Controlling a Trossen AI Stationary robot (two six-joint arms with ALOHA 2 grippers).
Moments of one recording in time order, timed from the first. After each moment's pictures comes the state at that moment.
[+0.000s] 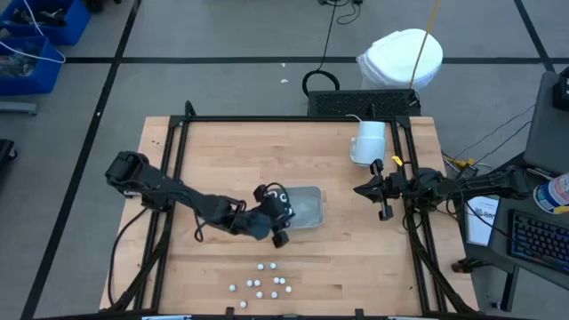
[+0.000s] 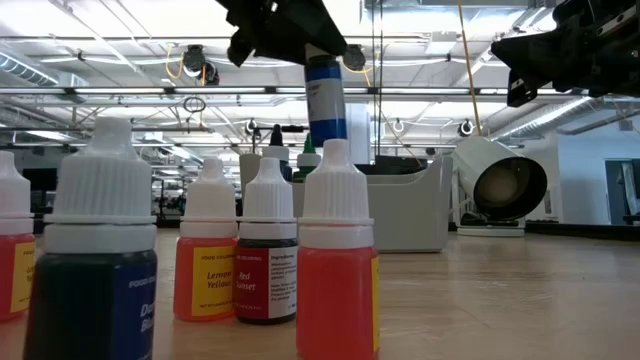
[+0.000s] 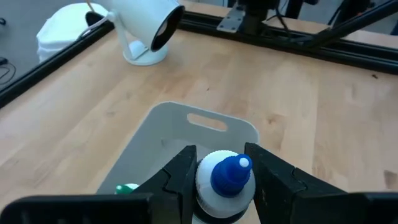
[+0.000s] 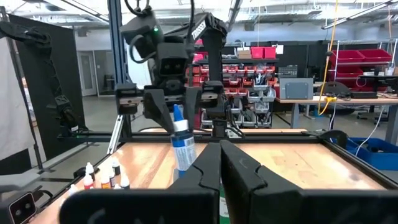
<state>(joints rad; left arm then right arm) -0.36 1.68 1.18 -0.12 -0.62 -0.44 0.03 0.35 0.02 0.51 -0.05 0.03</state>
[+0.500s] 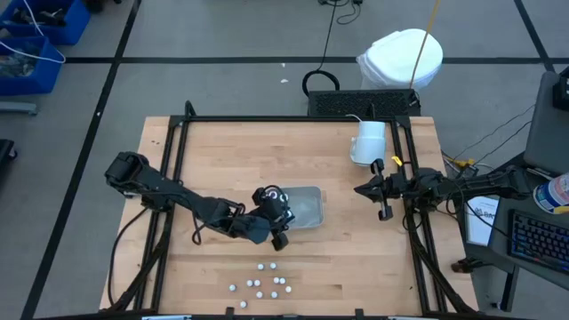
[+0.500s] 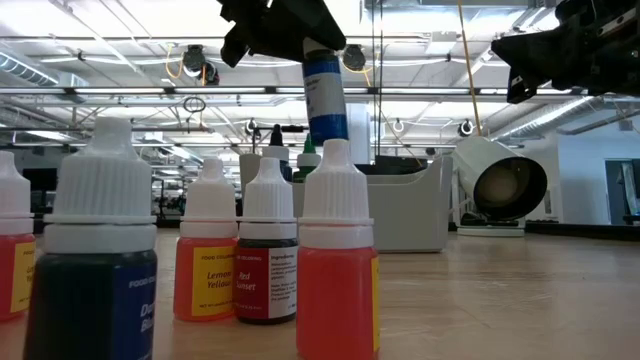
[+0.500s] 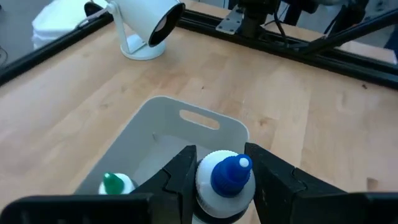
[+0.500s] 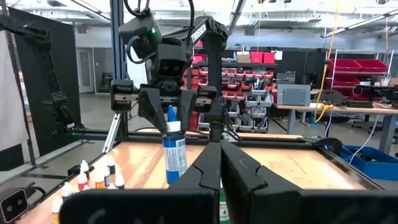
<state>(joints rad) -0.38 1.68 1.18 -0.12 -0.63 -0.54 0.03 0.35 0.02 0.52 -0.05 -0.01</state>
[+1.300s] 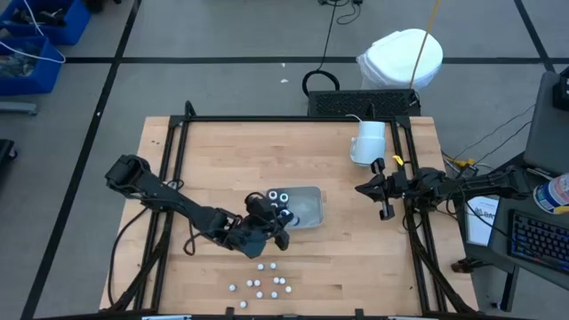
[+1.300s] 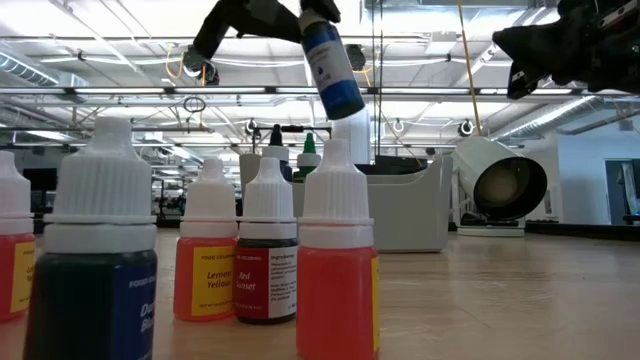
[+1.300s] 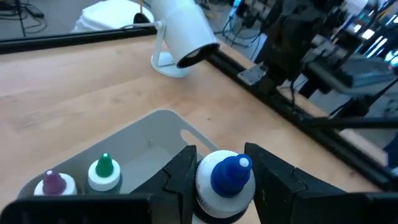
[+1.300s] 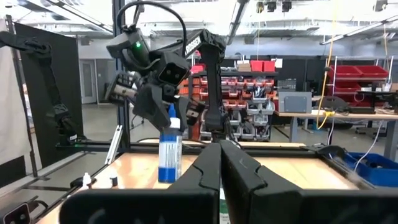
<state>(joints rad) -0.46 1.71 1.22 -0.10 -0.89 -0.90 0.03 0.35 0.02 0.56 -0.05 0.01</state>
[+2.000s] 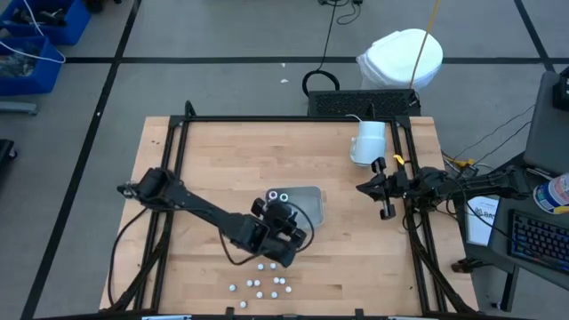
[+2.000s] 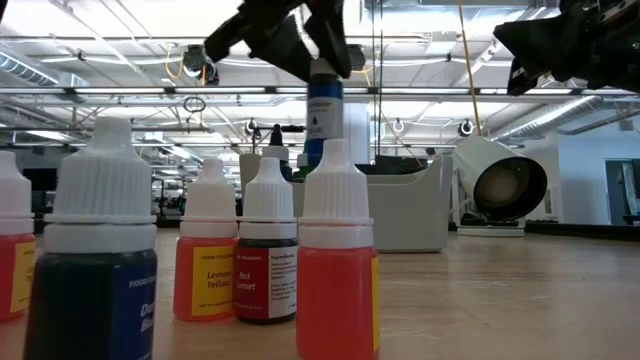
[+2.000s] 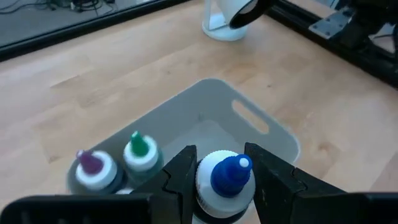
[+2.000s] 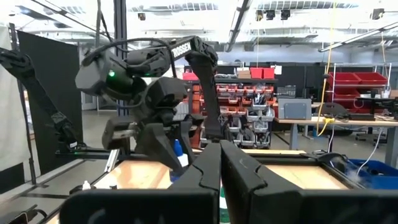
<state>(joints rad) -0.42 1.98 1.62 -0.75 -0.90 -1.15 0.03 0.35 0.02 0.59 -0.05 0.01</state>
